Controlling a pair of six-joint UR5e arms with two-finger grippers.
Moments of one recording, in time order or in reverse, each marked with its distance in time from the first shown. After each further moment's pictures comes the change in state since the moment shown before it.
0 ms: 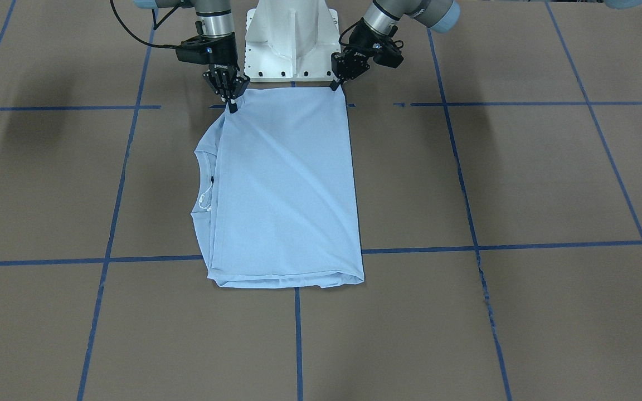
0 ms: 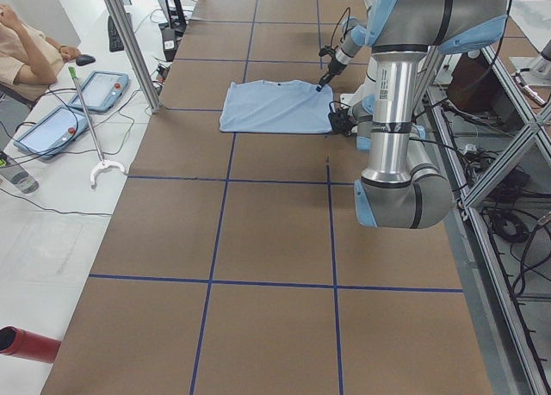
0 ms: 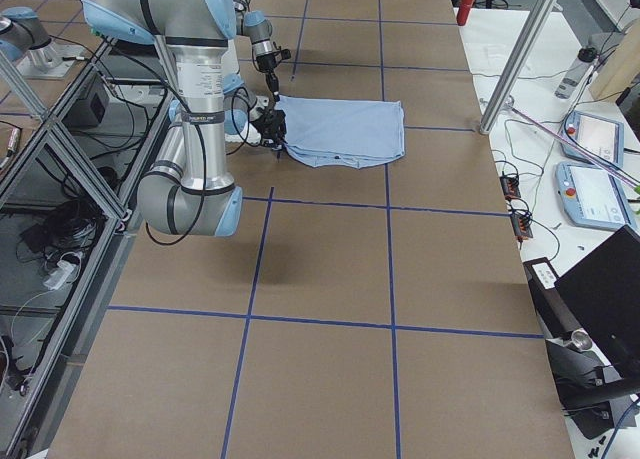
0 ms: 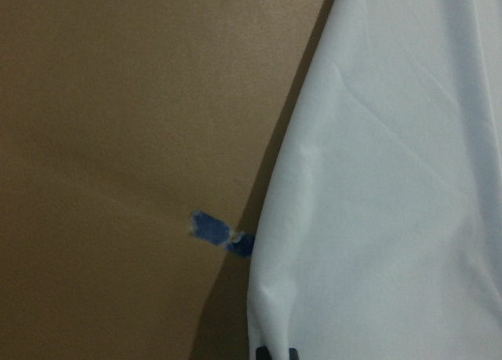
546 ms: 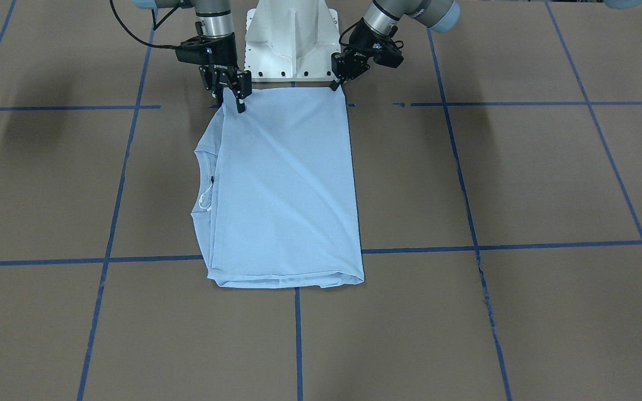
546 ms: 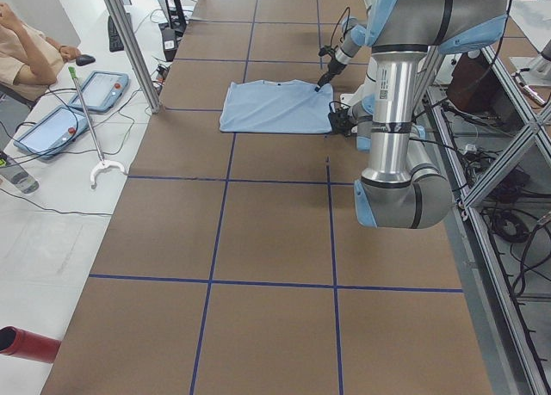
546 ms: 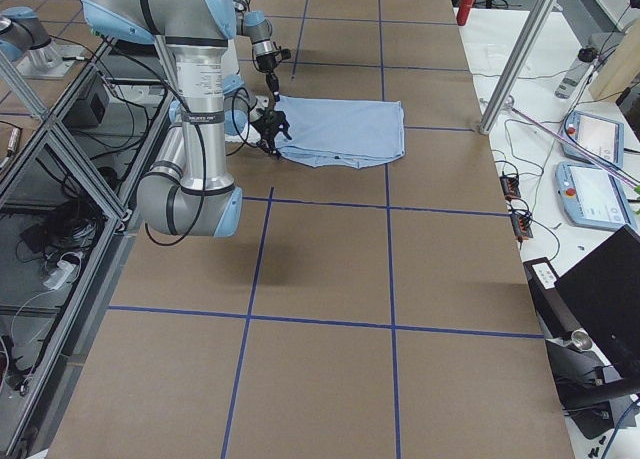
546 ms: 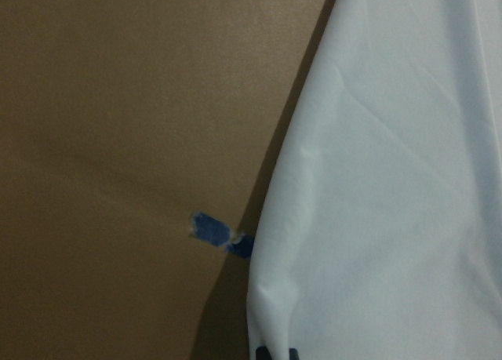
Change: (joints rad) left arm 0.001 0.000 0.002 0.000 0.000 -0.002; right arm 0.001 0.002 -0.005 0.000 0.022 0.001
